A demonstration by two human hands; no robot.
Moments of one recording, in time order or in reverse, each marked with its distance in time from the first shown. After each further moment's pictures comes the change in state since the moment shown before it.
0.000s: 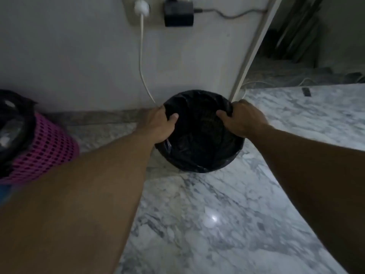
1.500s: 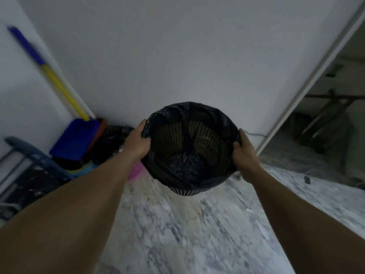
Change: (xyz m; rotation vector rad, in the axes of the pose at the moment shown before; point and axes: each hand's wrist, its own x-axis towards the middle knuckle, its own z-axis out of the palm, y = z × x) left_hand -0.323 -0.020 -0.333 -0.782 0.331 -0.299; right_hand -0.212 -0.181 -0.266 0.841 0.003 -0.044
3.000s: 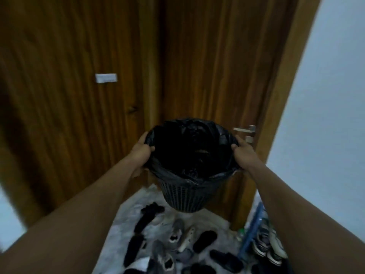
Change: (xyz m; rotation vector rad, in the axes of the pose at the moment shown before) left_hand -0.863 0.071 -0.291 -0.619 1.848 -0.336; right_hand -0.672 -0.463 0.192 -0.005 -1.697 -0.910
